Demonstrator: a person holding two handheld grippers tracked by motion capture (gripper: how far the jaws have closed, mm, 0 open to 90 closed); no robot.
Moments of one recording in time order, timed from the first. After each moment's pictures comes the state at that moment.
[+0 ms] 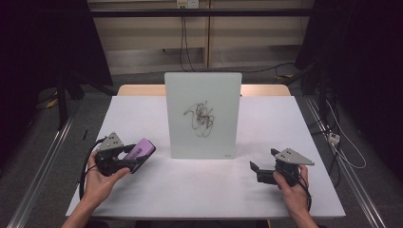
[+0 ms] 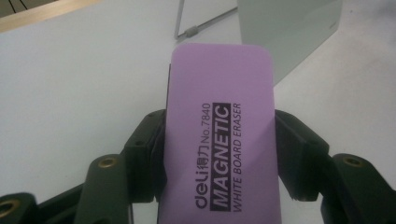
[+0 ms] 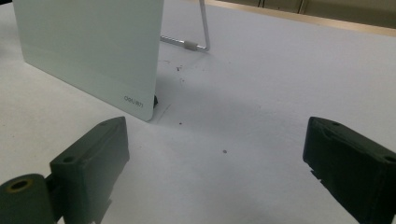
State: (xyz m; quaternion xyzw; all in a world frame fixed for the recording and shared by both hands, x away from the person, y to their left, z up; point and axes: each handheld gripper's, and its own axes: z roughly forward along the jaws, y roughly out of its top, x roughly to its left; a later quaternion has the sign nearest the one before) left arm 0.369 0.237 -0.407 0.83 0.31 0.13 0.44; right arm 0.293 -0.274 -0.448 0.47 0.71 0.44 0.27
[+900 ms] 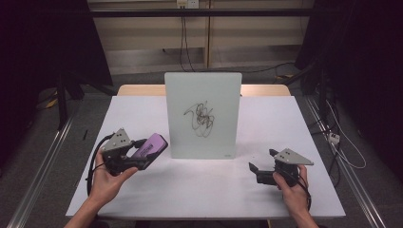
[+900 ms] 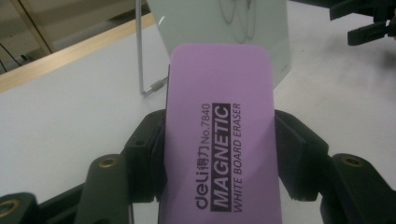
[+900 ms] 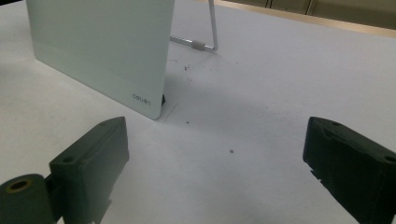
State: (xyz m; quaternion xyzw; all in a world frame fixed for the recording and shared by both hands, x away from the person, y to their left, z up) left arm 0.358 0.199 -0.372 0.83 0.25 0.15 0.48; right arm 0.293 -0.272 -0.448 0.46 0.72 0.45 0.26
